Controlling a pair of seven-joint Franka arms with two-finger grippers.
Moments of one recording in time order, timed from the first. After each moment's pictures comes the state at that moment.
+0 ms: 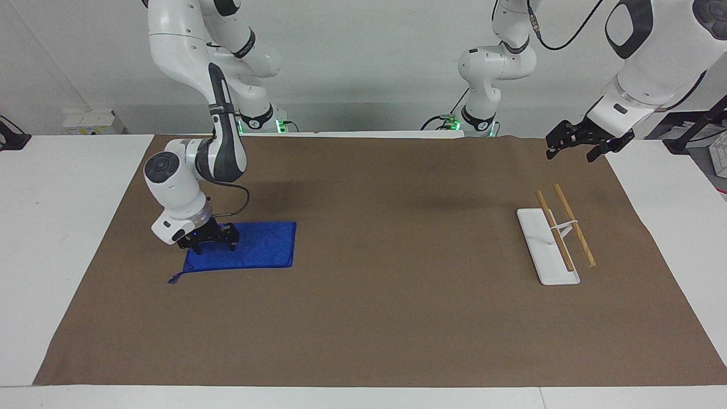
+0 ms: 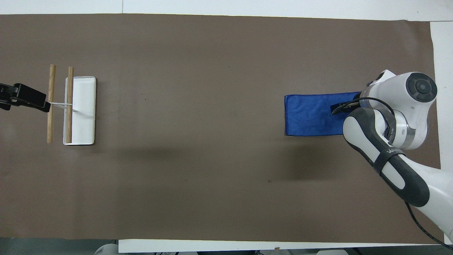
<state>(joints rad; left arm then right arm) -0.03 0.00 -0.07 -1.58 -0.04 1.45 0.06 -0.10 0.26 0.04 -2.15 -0.02 2.44 -0.16</state>
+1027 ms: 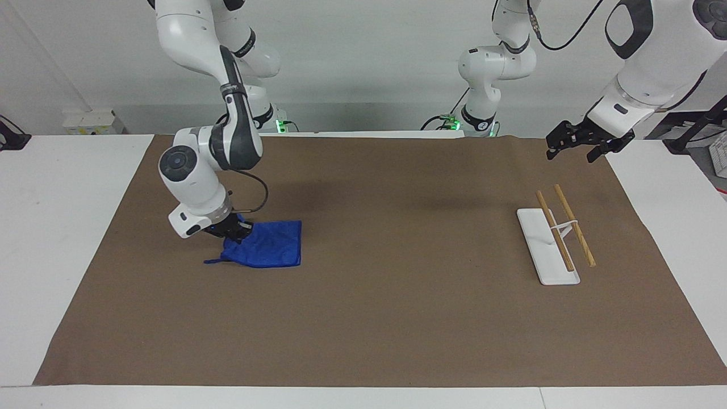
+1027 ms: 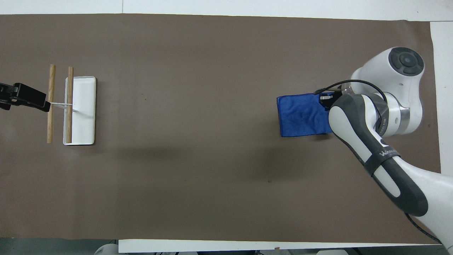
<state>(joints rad) -0.03 0.00 -0.07 -1.58 -0.04 1.45 0.03 -0.09 0.23 0.26 -1.92 -0.02 2.06 0.39</state>
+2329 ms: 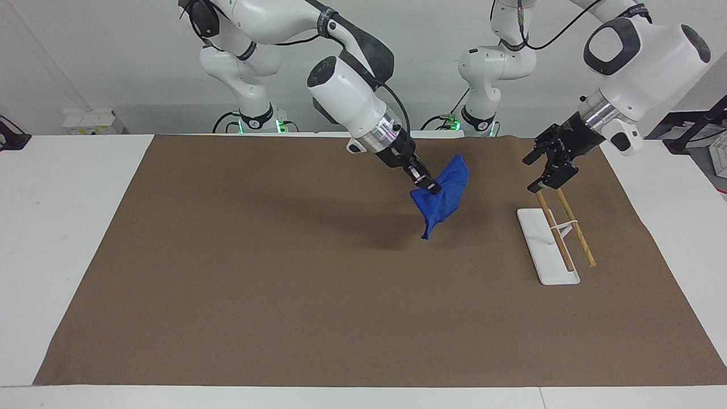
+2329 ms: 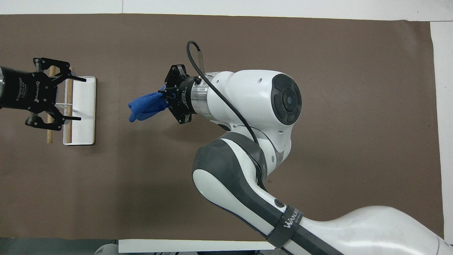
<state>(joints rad) -0.04 -0.10 -0.07 -1.91 -0.45 1.84 -1.33 0.05 0.37 0.74 -1.66 0.34 2.59 1.80</state>
